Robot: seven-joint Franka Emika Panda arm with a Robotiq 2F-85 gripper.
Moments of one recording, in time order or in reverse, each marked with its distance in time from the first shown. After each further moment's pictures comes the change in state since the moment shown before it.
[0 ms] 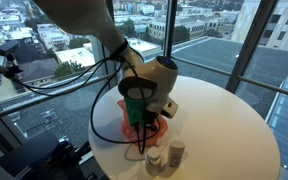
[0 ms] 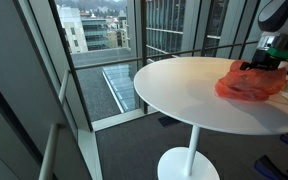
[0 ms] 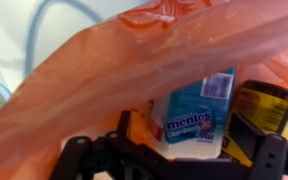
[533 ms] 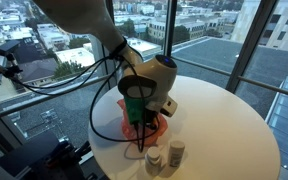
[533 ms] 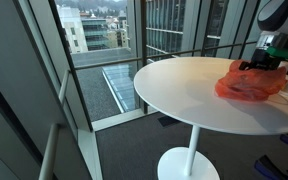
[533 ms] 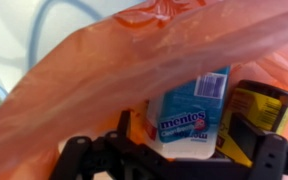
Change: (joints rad) arm 0.010 -0.005 -0.002 0.000 -0.002 -0.001 0.012
